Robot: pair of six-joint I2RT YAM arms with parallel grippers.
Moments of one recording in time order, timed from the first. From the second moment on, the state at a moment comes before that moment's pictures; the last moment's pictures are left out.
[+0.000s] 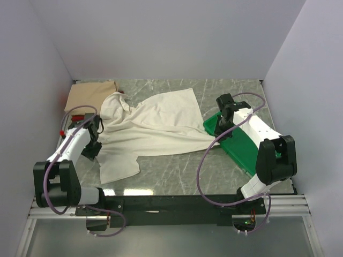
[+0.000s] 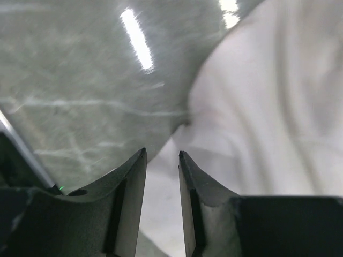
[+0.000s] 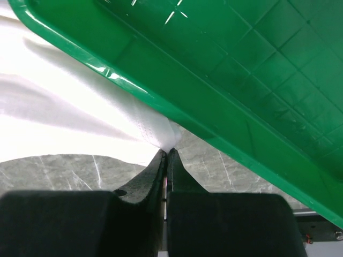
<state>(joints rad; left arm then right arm) 0.05 1.37 0.89 -0.96 -0.45 -1.12 0.24 1.59 1.20 -0.96 0.04 0.54</state>
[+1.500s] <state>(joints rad) -0.22 1.33 0.73 -1.14 -0.23 -1.09 0.22 1.62 1.26 -0.94 0.01 0.48</state>
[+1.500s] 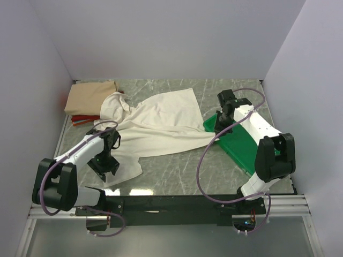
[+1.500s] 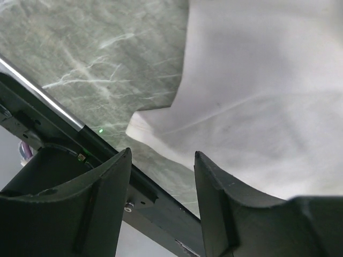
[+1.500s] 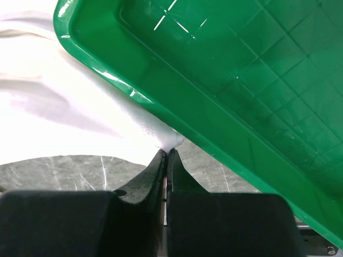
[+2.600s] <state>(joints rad) -0.59 1.48 0.72 -1.02 -0.14 -1.04 0.21 1.62 1.28 -0.95 0.00 0.47</state>
